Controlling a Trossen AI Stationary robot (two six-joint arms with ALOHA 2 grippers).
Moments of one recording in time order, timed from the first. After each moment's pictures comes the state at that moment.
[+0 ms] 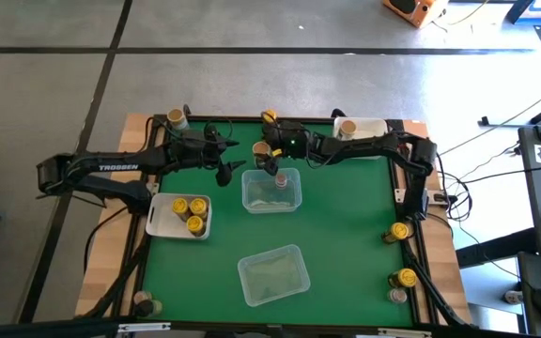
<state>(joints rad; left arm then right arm) 0.40 1.12 0.55 0.17 -0.03 0.04 -0.33 1.90 1.21 0.27 0.01 -0.08</state>
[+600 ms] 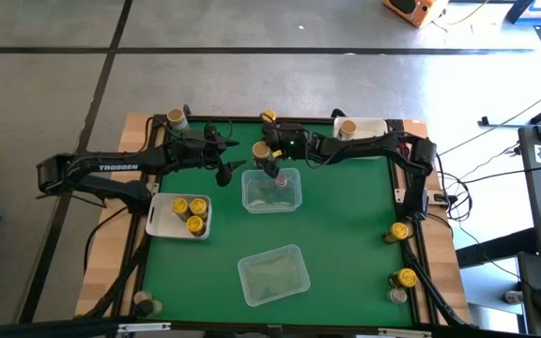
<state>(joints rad) 0.40 1.12 0.55 0.17 -0.03 0.04 -0.32 1.92 1.21 0.24 -0.04 -0.07</state>
